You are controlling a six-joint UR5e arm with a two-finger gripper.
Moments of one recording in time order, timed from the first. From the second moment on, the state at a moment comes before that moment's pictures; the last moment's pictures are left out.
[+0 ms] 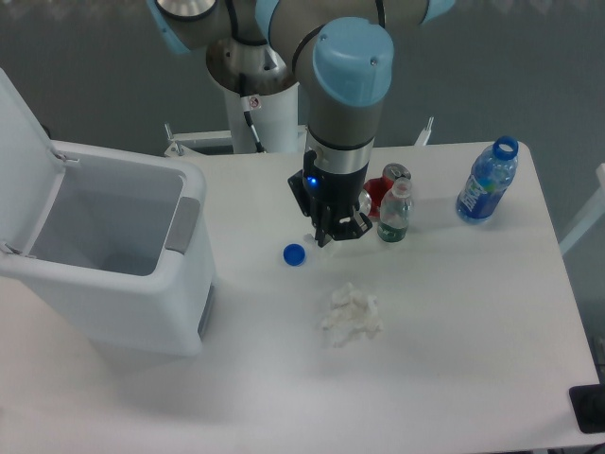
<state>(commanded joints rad) 2.49 -1.76 -1.54 -1.31 1.45 1.25</state>
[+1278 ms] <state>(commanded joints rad) 2.56 -1.70 -1.49 -1.30 1.23 0.97</state>
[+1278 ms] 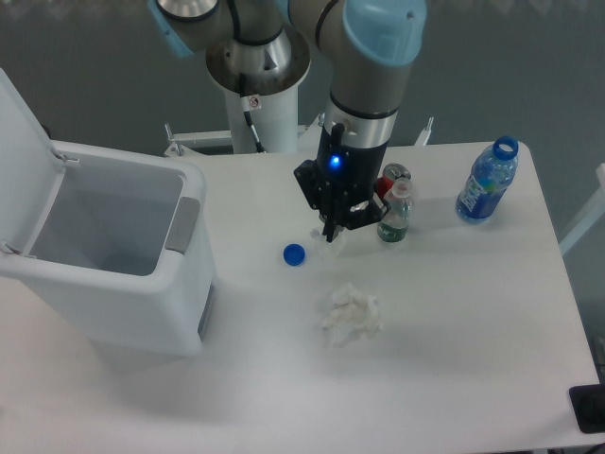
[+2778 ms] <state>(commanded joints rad) 2.33 -1.47 -1.56 -1.19 0.97 0.43</state>
